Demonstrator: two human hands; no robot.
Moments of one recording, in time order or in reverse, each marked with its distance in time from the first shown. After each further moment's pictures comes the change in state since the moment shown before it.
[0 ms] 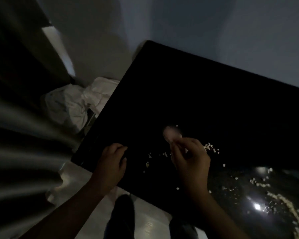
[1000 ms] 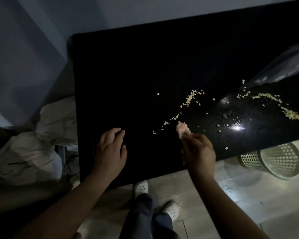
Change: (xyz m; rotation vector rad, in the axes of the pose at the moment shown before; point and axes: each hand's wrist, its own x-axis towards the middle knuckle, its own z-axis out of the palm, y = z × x) left_hand 0.061 -0.058 -0.020 0.158 -0.142 0.567; right_hand -0.118 0.029 0.074 -0.483 0.459 0.341
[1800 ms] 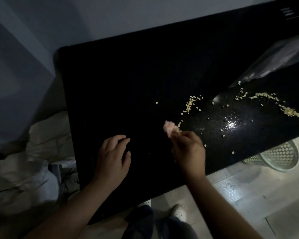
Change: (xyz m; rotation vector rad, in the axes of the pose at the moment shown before) left_hand 0.035 -0.015 -0.007 -0.072 -0.028 0.148; right_hand 0.024 -0.024 0.043 0.022 0.044 -0.032
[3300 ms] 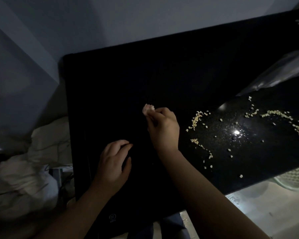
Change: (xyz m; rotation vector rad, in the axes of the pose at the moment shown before) left_hand 0.035 -0.005 -0.005 -0.057 -0.062 -0.002; right_hand 0.100 -0.067 0.053 0.085 -0.006 -0.092
